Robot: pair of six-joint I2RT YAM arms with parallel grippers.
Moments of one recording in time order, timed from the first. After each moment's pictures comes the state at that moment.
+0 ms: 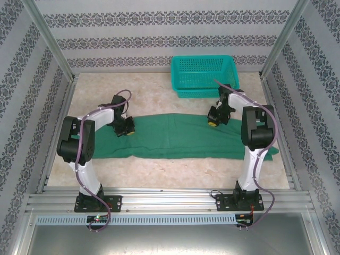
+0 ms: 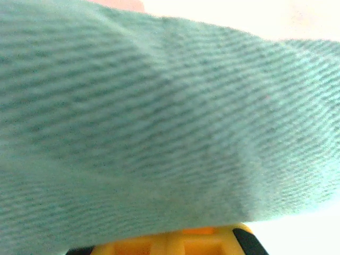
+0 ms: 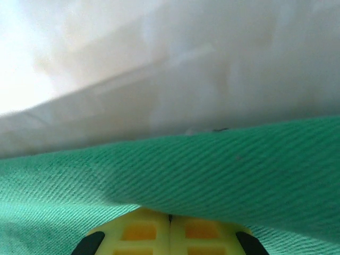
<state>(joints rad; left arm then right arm) -0.12 1.88 1.18 -0.64 0.27 -0.58 0.04 2.10 1.51 -0.89 -0.32 0.49</state>
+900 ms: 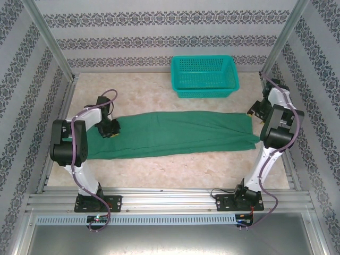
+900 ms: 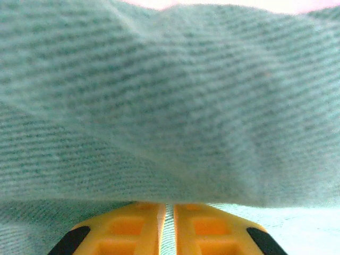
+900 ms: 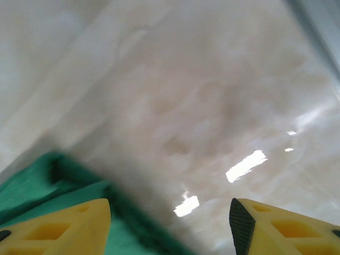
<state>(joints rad) 0.04 1.81 1.11 -0.73 0.14 -0.42 -0.39 2.12 1.68 -1.01 0.00 0.38</state>
